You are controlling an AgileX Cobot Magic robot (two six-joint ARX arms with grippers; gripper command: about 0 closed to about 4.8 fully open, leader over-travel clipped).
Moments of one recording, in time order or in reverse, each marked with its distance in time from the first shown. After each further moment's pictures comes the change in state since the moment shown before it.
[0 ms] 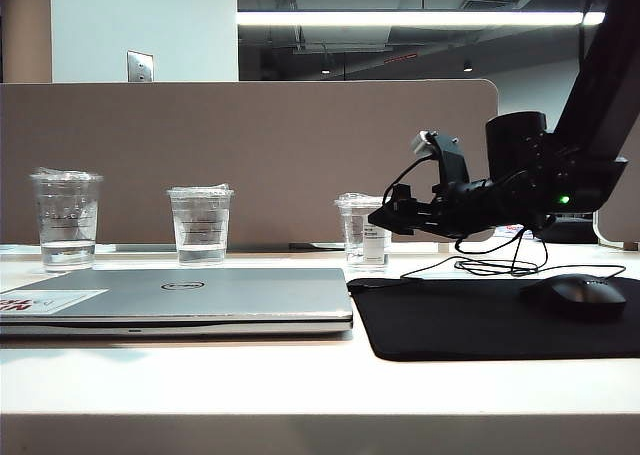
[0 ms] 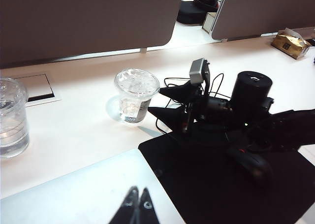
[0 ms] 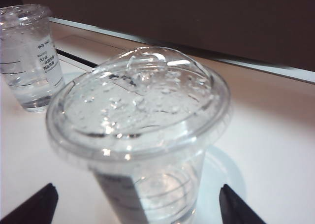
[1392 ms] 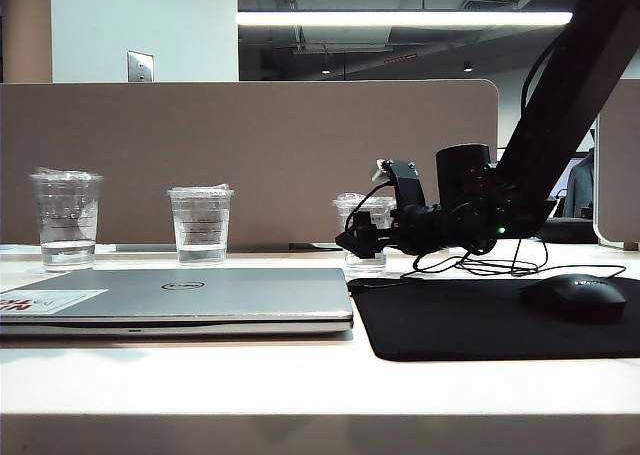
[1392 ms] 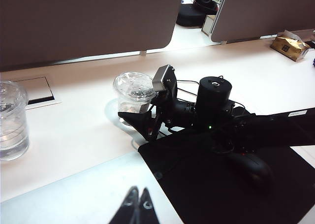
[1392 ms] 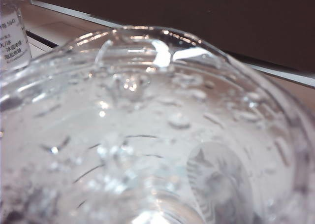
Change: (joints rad) left arm 0.000 0.000 0.000 0.010 0.000 0.000; right arm 0.067 0.216 0.314 -0.101 0.072 -0.059
